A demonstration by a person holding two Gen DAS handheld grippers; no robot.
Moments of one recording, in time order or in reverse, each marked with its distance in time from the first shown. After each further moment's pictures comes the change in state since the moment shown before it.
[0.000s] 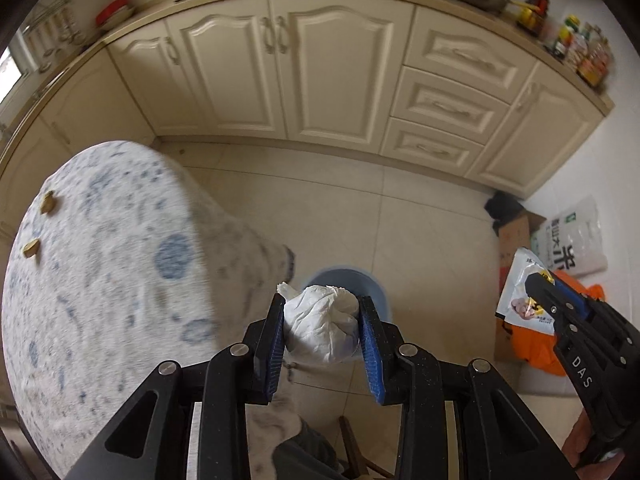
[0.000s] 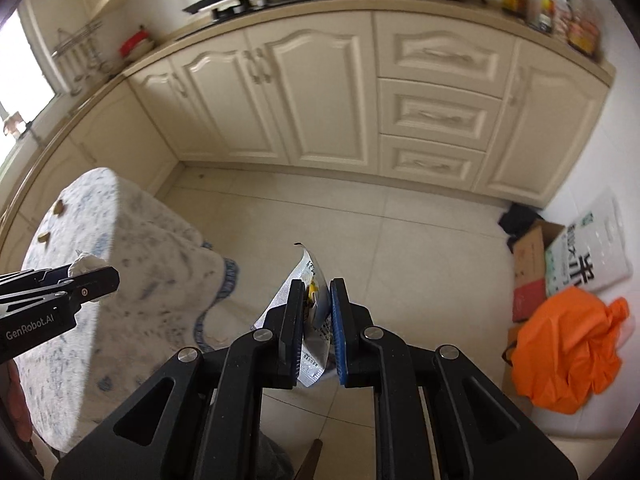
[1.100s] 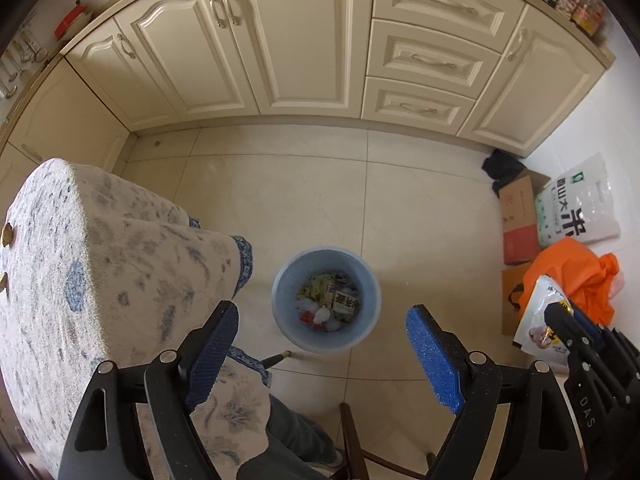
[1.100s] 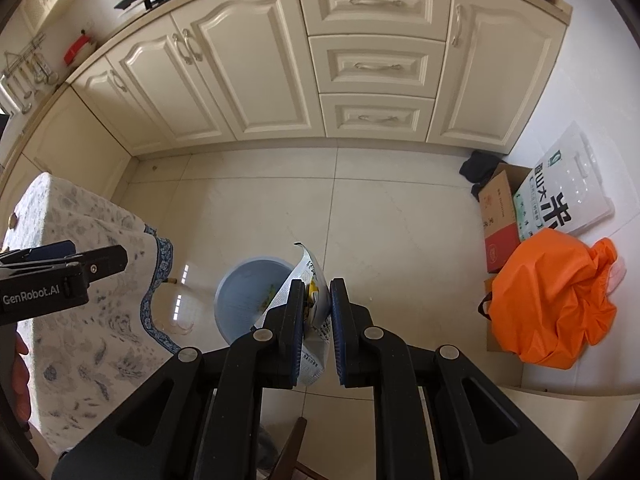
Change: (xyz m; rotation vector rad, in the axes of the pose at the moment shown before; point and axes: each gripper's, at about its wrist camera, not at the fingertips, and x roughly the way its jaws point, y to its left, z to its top) left arm 0.110 -0.066 0.043 0.072 0.108 0.022; right arm 0.030 -0.062 -0.023 0.098 0.104 -0.090
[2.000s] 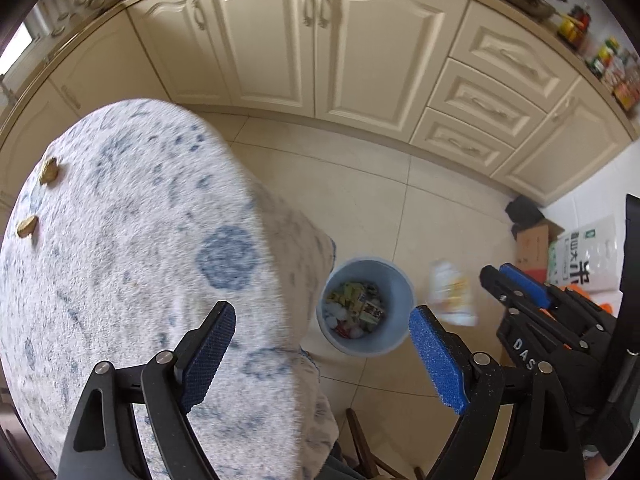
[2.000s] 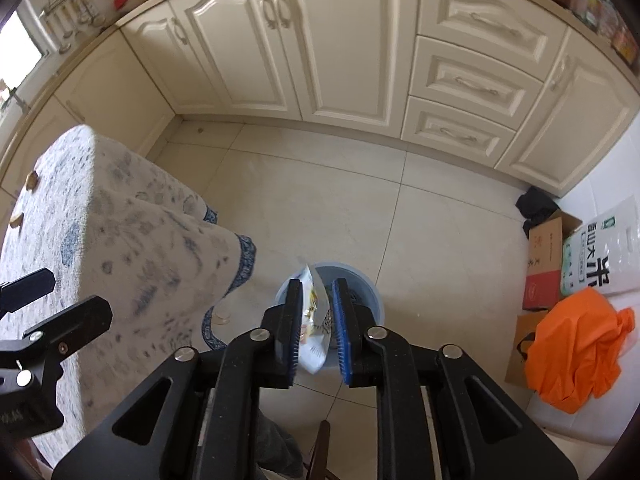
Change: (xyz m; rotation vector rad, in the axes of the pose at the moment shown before) left arm -0.048 0.146 -0.039 -0.196 -0.043 -0.018; right arm 0.046 0.164 0.038 -0.194 0.077 0.053
